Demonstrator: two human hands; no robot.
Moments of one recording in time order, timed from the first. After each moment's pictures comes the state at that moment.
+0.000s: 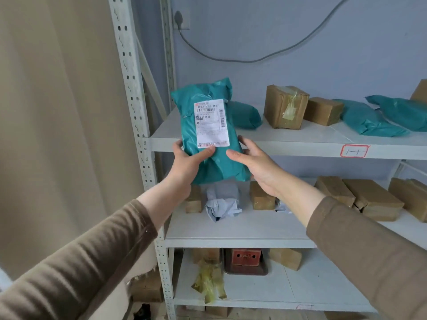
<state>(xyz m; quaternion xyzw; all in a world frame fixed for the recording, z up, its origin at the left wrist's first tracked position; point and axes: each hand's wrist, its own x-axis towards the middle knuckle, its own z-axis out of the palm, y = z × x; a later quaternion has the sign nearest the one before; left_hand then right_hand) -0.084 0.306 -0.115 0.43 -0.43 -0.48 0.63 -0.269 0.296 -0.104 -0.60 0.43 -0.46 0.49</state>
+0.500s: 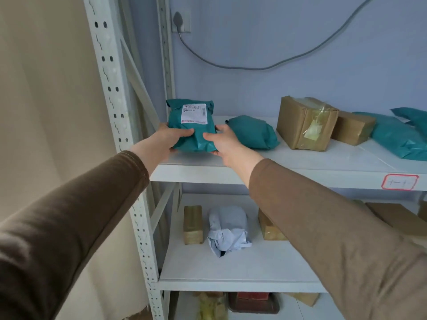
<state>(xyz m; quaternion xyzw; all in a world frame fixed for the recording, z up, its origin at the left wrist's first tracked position) -0.005 0.080 -0.042 0.55 -0.45 -0.43 0.55 -0.167 0.080 -0.052 -0.53 0.46 -0.52 0.49</state>
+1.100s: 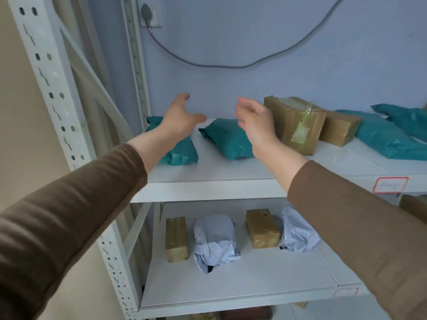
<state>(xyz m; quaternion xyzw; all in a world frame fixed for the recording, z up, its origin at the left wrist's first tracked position) -0.085 0.043 0.005 0.54 -0.66 -0.21 0.48 -0.274 0.057 -0.015 -0.54 0.44 -0.65 0.30</state>
